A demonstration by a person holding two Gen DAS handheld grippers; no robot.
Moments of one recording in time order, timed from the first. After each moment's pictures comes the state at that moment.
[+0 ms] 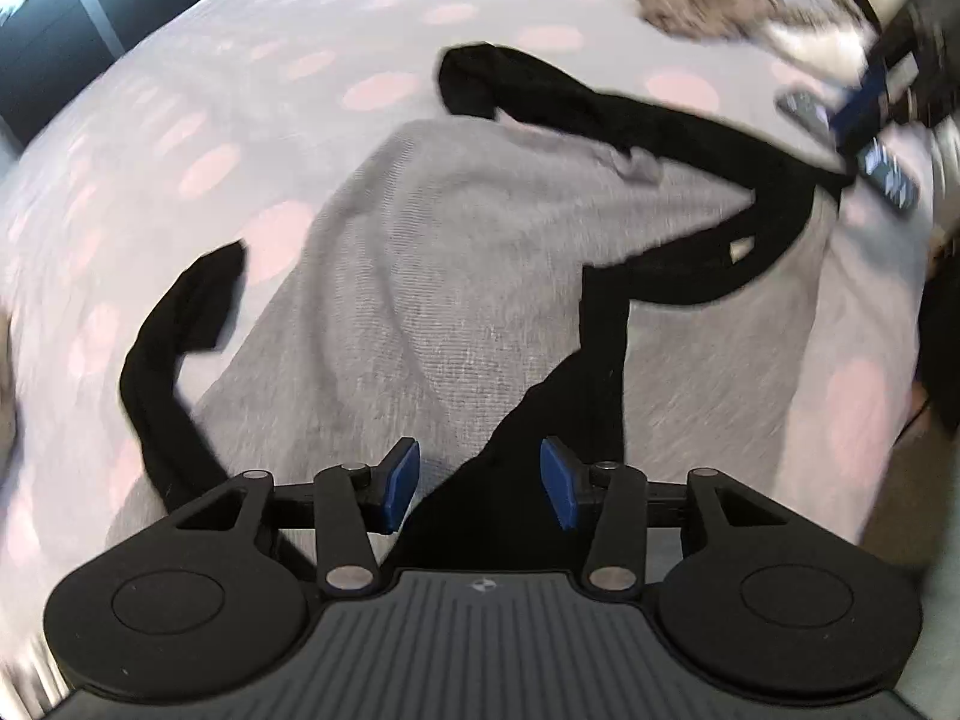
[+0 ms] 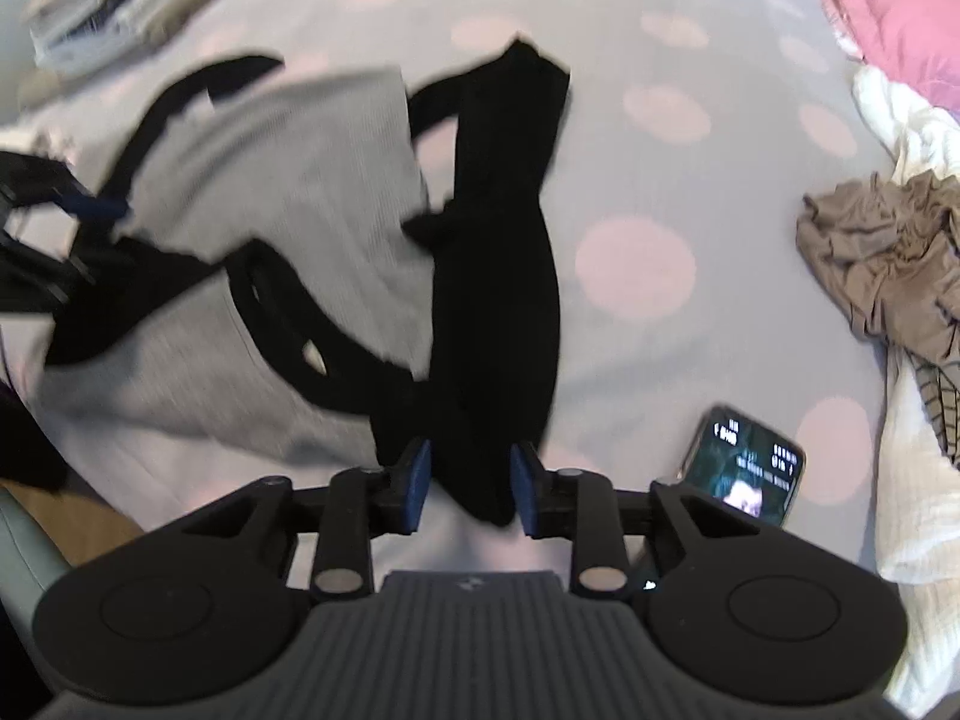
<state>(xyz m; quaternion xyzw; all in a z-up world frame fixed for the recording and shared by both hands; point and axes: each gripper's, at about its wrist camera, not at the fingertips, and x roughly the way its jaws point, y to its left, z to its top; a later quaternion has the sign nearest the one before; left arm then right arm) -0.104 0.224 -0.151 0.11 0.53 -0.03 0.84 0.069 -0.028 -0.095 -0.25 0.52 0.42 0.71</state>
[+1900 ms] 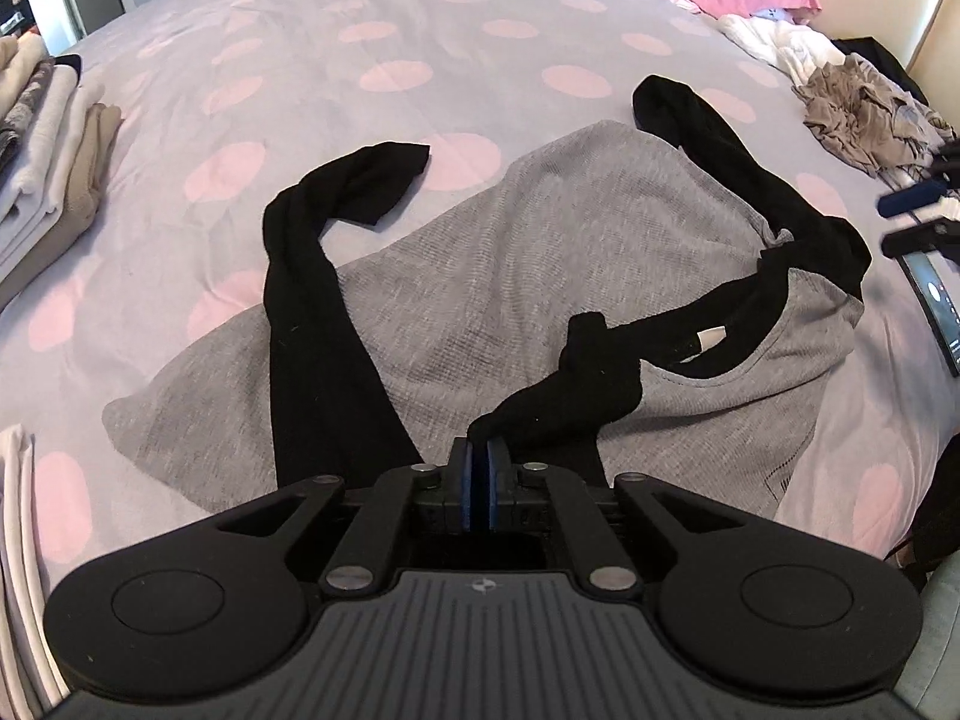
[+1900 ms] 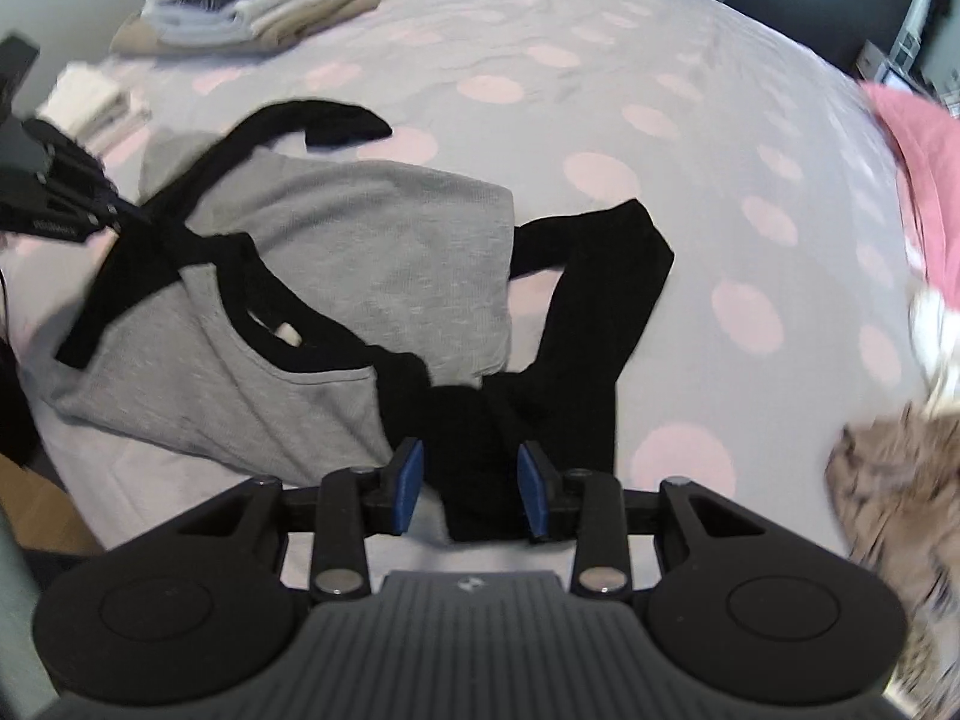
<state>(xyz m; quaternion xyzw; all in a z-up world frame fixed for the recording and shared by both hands) -0.140 0.299 -0.138 -0.07 0.52 0.09 0.85 0.054 0.037 -0.088 -0.34 0.38 0.49 0.70</state>
